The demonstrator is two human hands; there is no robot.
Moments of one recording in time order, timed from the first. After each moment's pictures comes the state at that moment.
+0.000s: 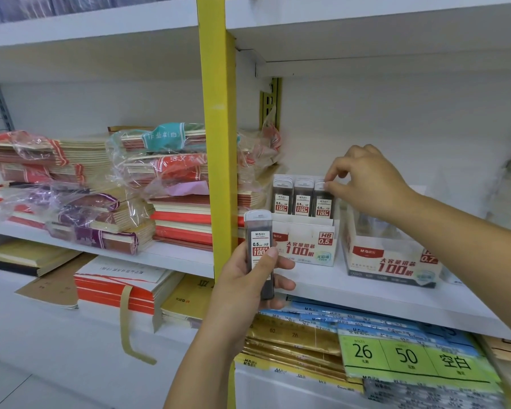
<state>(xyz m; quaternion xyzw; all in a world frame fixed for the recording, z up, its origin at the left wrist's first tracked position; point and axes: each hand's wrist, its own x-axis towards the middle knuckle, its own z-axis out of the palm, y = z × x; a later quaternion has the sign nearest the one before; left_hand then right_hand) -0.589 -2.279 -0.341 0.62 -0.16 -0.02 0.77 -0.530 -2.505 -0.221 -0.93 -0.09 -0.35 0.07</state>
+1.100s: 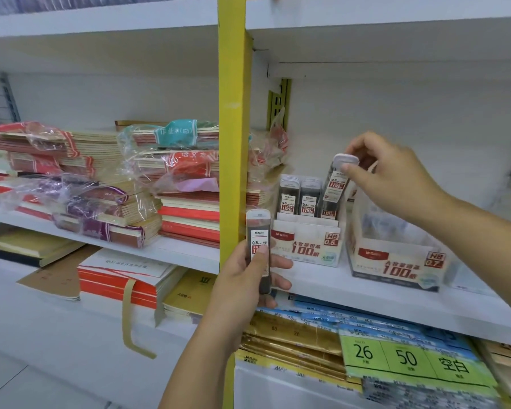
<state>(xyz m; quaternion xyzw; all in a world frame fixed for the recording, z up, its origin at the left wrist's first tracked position) -0.589 -2.270 -0.341 0.63 -0.15 -0.01 0.76 -0.561 -2.498 -0.205 -0.89 -0.14 -0.37 0.22</state>
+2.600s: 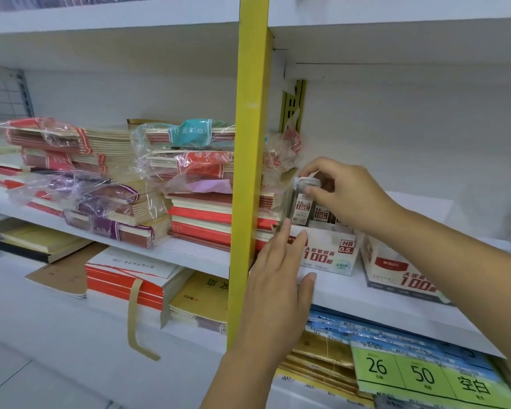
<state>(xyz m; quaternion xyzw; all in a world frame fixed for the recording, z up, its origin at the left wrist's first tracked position) -0.571 -2.299 -0.367 0.85 -0.25 0.29 0.36 -0.529 -2.446 -0.225 -0.91 -0.20 -0.30 0.22</state>
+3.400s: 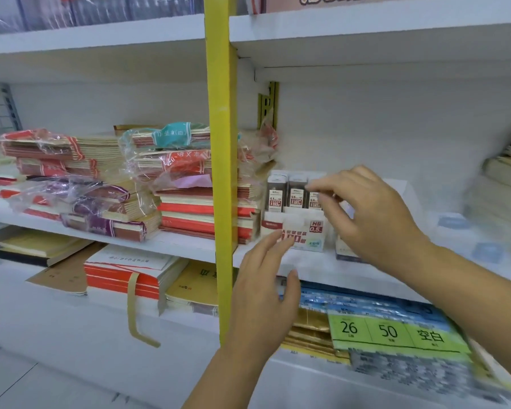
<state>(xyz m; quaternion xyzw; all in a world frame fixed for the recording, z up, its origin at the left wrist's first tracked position) -0.618 -2.301 -0.374 0.80 -0.27 0.33 0.42 -0.631 -2.470 -0.250 -0.85 -0.24 -0.45 0.10</state>
